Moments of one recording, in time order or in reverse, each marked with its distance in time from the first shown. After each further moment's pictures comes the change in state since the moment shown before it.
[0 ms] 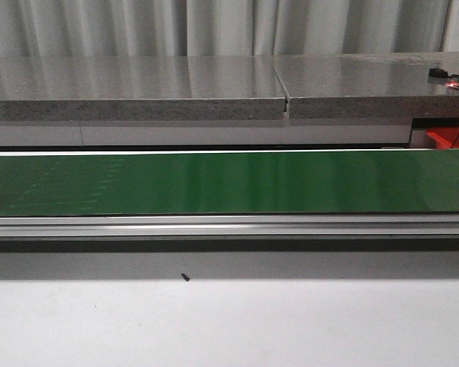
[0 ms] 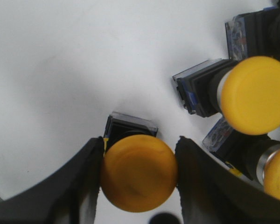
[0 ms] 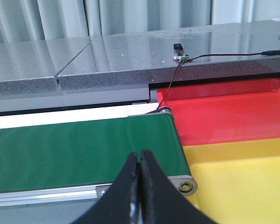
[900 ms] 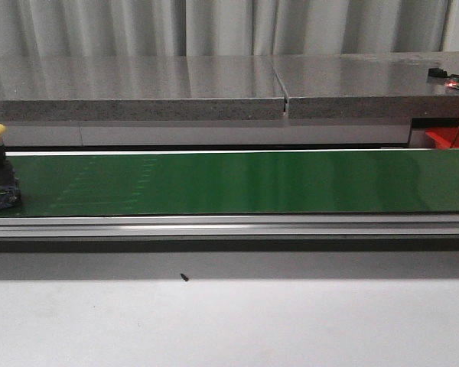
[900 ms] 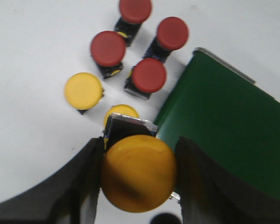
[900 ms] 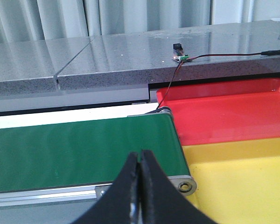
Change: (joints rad) left arm -0.193 -0.304 -0.104 -0.006 0.176 0.091; right arm 0.000 0.000 0.000 0.000 0.000 0.000
